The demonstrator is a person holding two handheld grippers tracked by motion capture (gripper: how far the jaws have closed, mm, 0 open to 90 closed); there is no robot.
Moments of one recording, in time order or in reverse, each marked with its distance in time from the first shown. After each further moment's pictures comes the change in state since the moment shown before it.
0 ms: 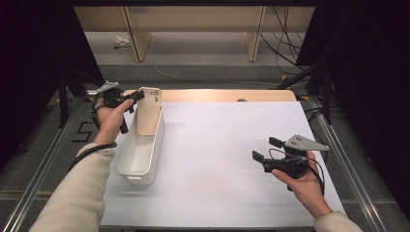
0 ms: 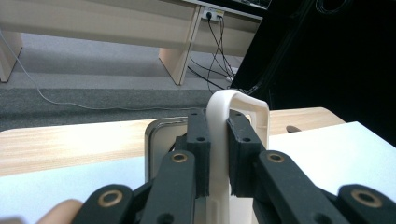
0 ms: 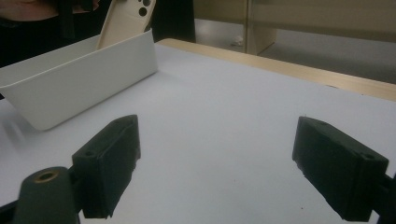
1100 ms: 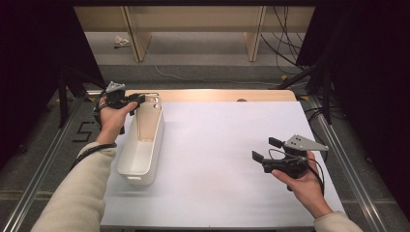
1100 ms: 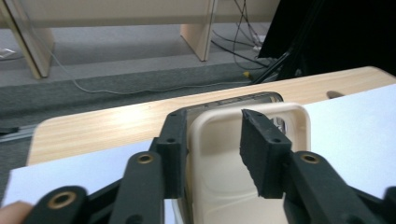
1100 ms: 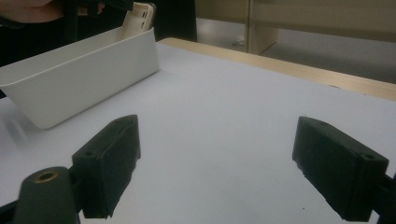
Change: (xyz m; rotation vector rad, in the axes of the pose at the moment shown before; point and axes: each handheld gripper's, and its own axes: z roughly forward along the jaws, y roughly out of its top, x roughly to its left) left arm 0.000 -0.001 0.008 0.124 0.122 0.159; right arm 0.000 0.000 0.000 0.002 0.006 -0.004
